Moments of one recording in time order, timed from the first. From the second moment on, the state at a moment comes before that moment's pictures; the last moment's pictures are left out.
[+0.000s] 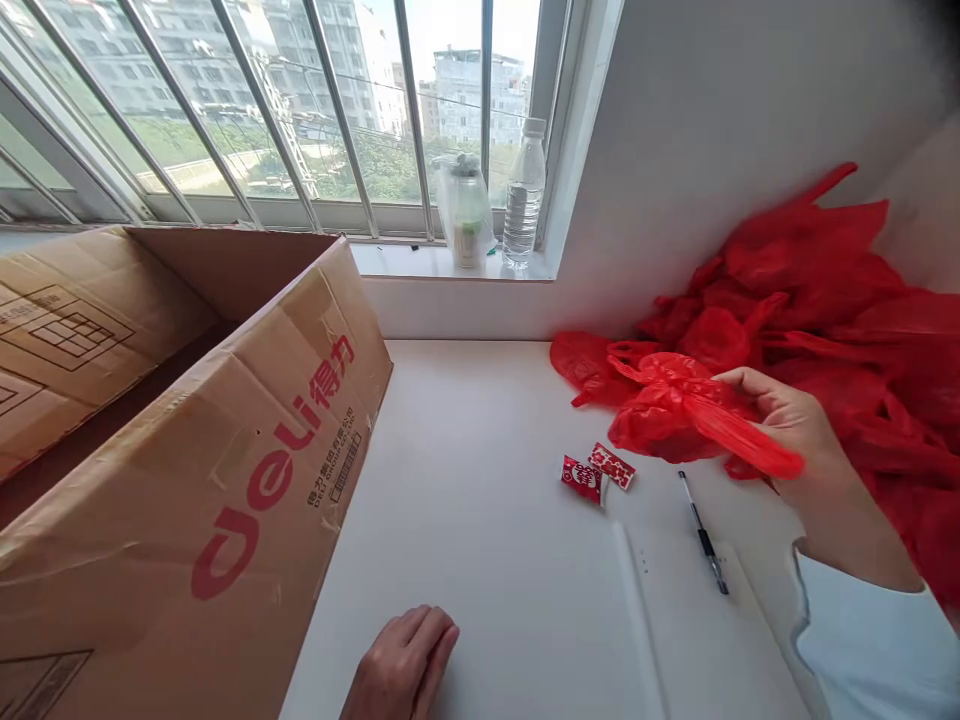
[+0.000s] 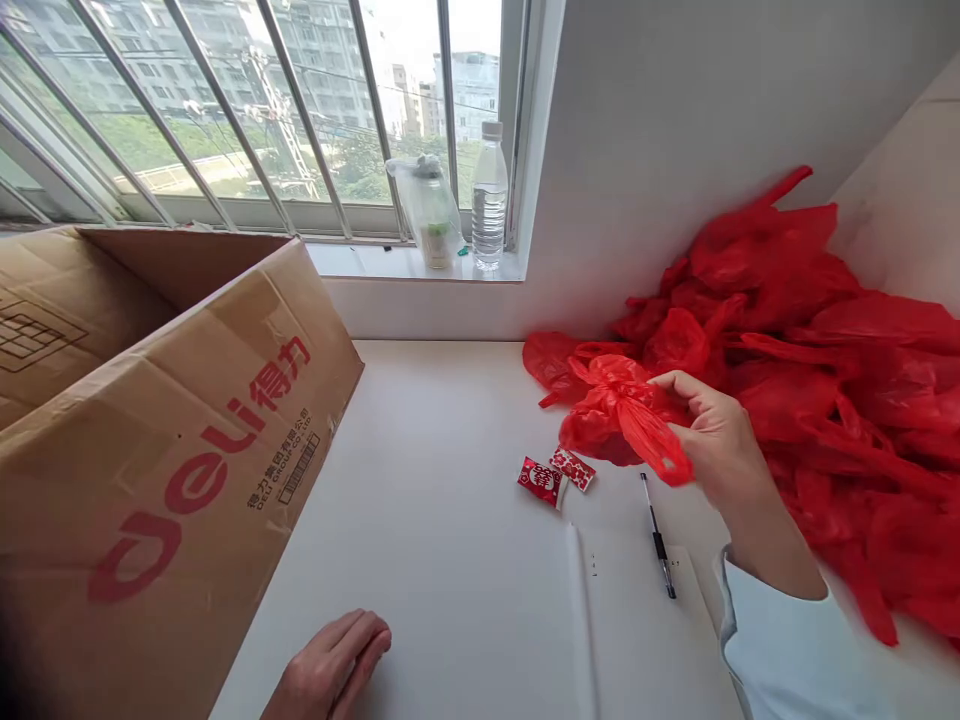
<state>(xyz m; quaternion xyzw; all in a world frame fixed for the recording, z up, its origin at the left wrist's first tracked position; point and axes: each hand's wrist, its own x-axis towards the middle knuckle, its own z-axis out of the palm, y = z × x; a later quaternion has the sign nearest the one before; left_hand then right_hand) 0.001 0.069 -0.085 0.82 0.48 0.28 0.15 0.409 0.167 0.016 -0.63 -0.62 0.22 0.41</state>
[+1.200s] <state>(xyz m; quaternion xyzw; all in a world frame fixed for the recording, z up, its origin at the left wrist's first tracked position) 0.005 0.098 -0.053 0.71 0.55 0.37 0.22 0.244 0.140 -0.031 -0.56 -0.73 0.26 0.29</state>
